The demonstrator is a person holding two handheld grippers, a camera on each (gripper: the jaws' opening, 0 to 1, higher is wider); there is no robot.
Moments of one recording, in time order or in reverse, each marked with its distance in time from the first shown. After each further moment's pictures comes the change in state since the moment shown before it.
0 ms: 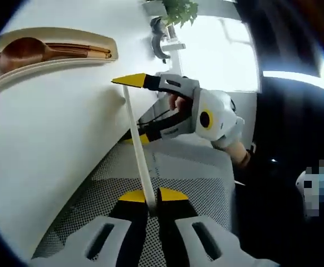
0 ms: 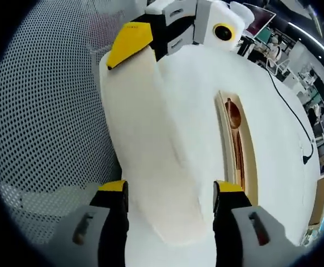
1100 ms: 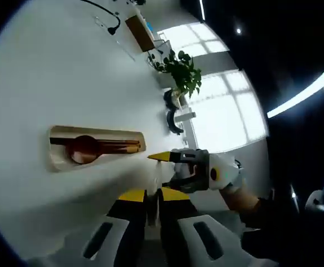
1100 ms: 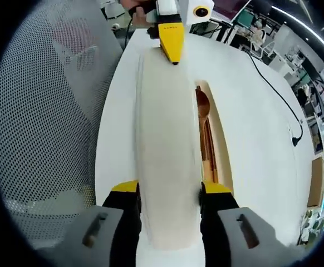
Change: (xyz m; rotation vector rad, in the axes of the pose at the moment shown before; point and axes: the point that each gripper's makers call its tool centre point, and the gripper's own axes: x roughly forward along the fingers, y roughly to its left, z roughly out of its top) left arm -0.089 0.039 0.092 0.021 -0.591 0.201; right arm -0.011 -0.059 -0.009 0.122 0.092 -0.102
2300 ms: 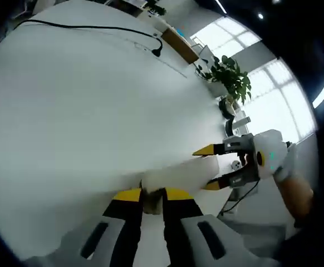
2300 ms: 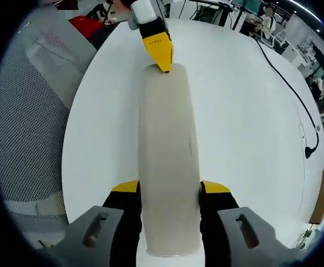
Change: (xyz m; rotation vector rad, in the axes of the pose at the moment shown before) left arm -0.022 0.080 0.050 0.082 -0.015 0.432; right arm 0.051 -0.062 0.024 0.002 0.086 0.131
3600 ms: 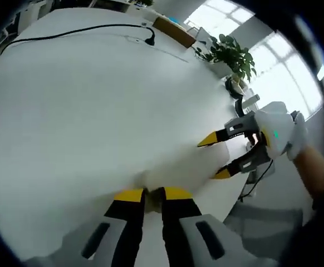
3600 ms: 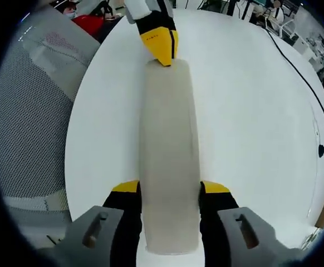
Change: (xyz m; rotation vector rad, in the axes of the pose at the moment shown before) left arm 0.010 0.016 0.002 0.119 0.077 0.100; right arm 0.011 0.005 -0.007 0.010 0.039 0.095
